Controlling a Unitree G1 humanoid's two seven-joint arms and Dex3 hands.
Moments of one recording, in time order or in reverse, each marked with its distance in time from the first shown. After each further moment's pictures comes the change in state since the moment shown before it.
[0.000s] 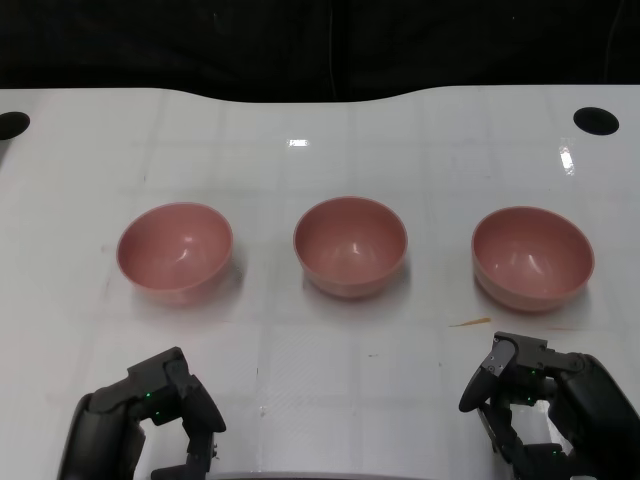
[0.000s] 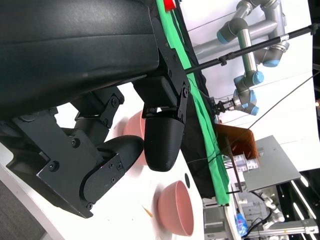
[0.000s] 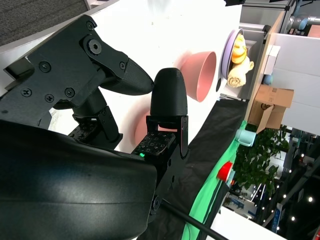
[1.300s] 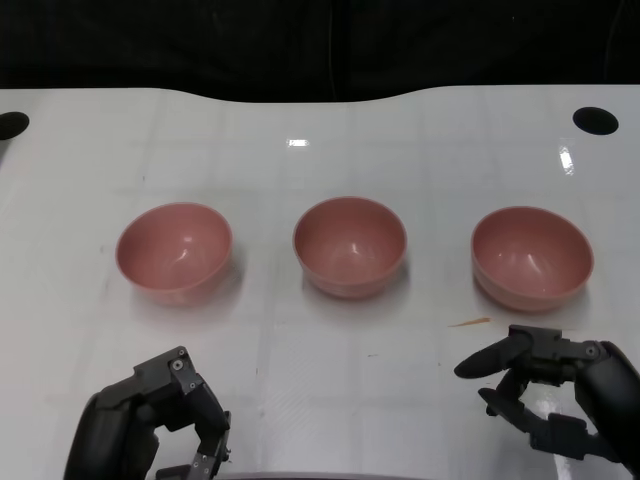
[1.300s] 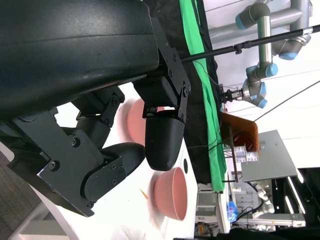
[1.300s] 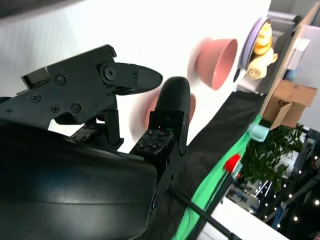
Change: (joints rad) left arm 0.001 -0.005 -0.015 -0.022 -0.129 0.118 -0.112; right arm -0.014 -0.053 -0.041 -0.047 -0.134 0.012 -0.078
